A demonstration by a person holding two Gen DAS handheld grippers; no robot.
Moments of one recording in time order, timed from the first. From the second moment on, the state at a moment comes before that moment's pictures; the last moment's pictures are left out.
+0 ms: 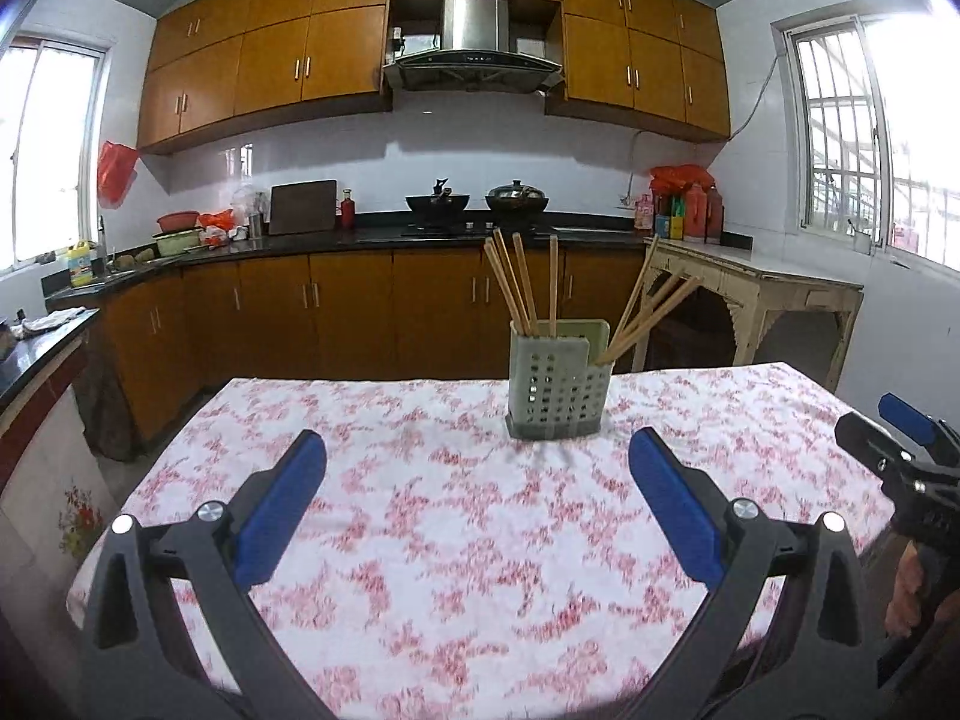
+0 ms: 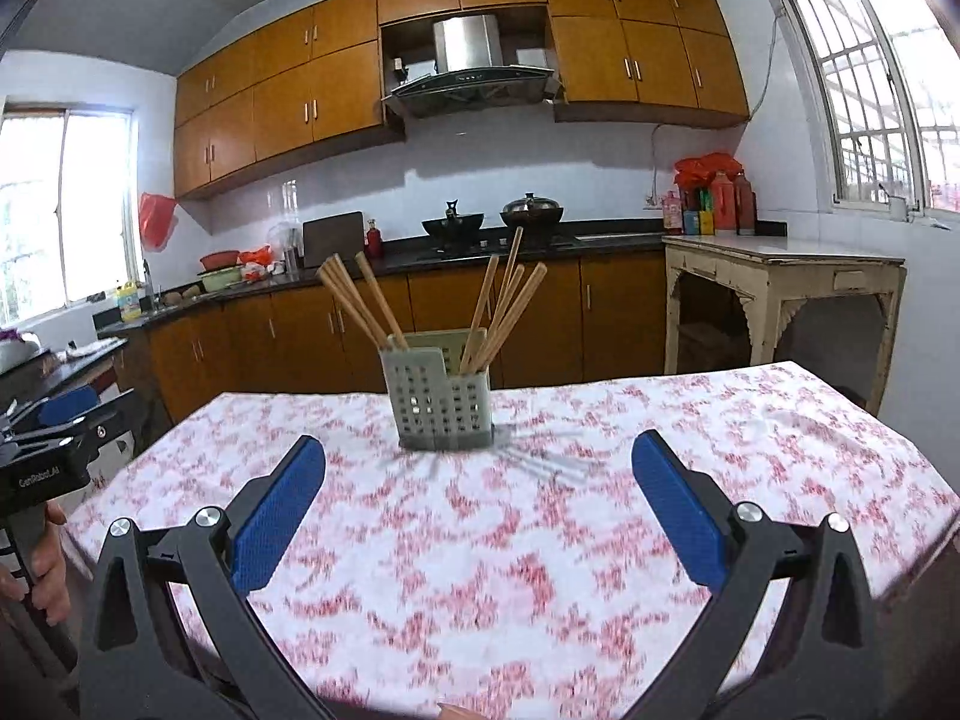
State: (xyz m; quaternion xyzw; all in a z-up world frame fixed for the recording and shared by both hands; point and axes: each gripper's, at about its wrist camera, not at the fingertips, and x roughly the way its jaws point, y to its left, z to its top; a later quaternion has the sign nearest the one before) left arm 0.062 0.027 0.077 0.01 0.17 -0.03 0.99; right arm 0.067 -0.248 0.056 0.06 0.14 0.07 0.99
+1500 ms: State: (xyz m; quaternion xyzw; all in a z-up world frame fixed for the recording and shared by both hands) left arm 0.010 0.018 -0.002 -0.01 0.20 0.00 0.98; right arm 0.025 -0.234 0.002 0.06 0.18 0.08 0.98
